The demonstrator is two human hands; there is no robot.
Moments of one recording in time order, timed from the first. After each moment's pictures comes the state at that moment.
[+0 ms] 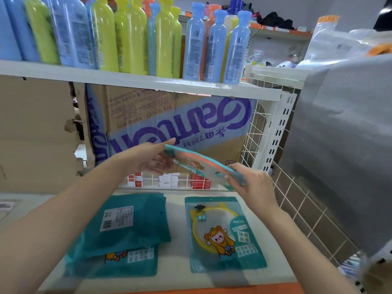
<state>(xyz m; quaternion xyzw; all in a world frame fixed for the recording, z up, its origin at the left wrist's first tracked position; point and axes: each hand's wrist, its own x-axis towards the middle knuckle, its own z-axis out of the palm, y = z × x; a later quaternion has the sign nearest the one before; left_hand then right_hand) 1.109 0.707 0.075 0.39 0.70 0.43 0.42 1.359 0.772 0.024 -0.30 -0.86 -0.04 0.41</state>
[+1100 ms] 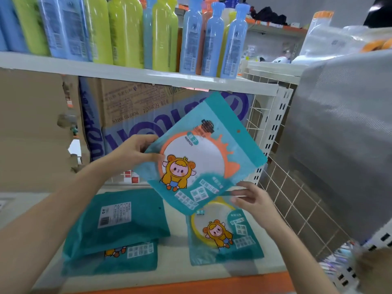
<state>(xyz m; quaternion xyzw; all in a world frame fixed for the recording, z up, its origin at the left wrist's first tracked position) 1.077 0.684 0.055 0.66 0.56 0.43 0.26 1.385 0.760 -0.016 -0.43 -0.70 0.46 0.33</state>
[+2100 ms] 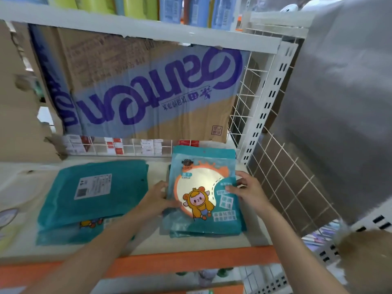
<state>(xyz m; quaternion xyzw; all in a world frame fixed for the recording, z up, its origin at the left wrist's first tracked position) 1.189 0.695 -0.102 0.39 0.68 0.40 0.47 1.420 0.816 -0.086 -0.46 -0.67 0.51 0.29</state>
